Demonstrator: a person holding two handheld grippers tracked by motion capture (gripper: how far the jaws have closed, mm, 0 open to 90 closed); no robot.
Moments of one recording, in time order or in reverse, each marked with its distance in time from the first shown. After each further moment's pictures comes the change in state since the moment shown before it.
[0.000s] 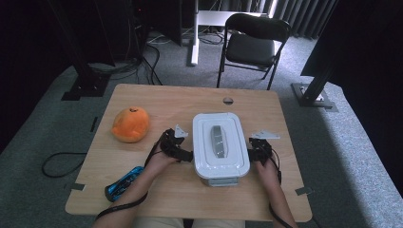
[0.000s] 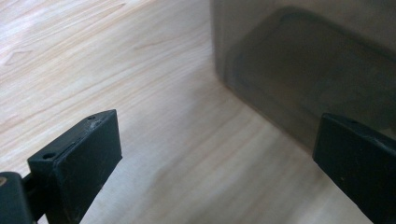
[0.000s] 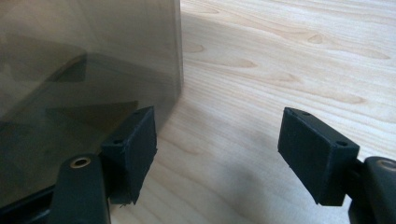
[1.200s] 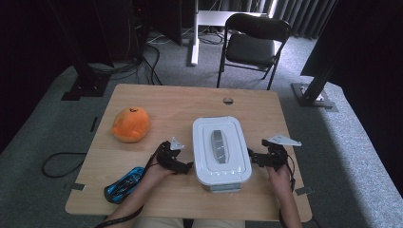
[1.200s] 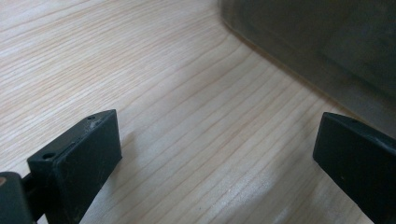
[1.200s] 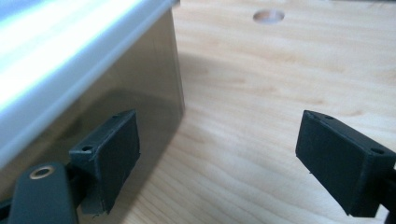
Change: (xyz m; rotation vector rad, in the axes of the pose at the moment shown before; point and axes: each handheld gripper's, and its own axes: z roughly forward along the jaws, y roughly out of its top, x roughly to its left) left arm -0.011 -0.039 0.005 0.035 -0.016 -0.021; right arm -0.006 0.001 -0.065 -0.112 0.044 0.062
